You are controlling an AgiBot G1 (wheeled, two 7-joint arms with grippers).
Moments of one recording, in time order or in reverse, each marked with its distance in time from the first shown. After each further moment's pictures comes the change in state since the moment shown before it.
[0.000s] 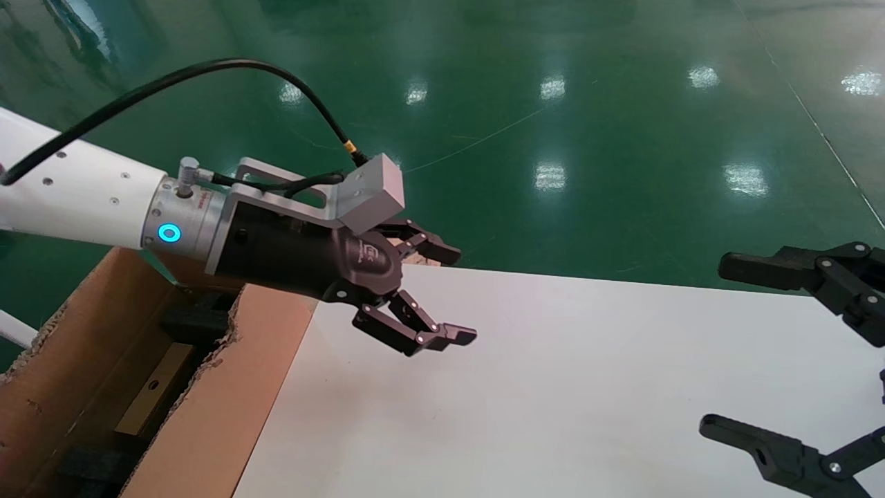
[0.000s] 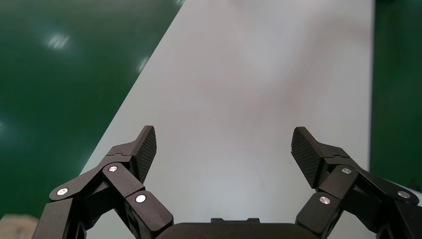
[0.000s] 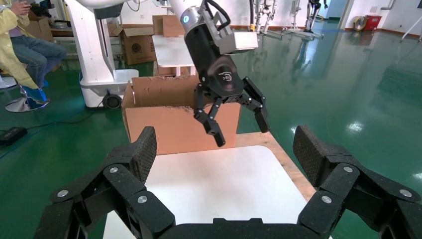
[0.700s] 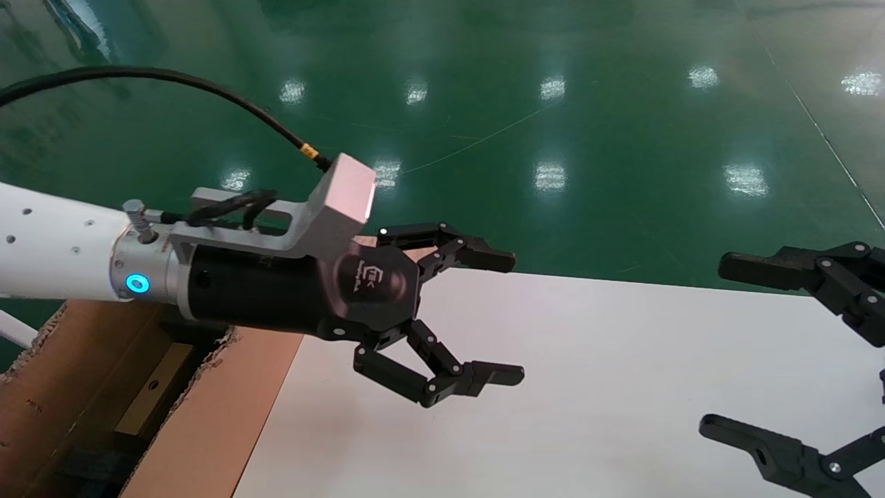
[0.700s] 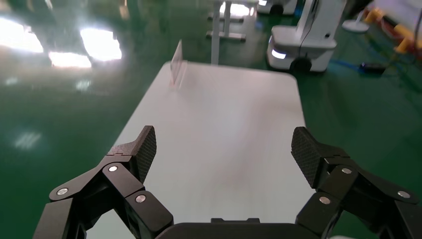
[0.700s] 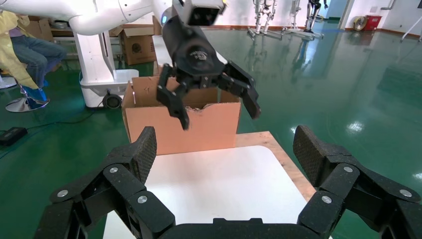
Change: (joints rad) left arm 0.397 0.016 -0.500 -0.066 -0.156 0.120 0.168; right arm 0.000 0.000 -0.001 0.000 0.001 0.000 -0.001
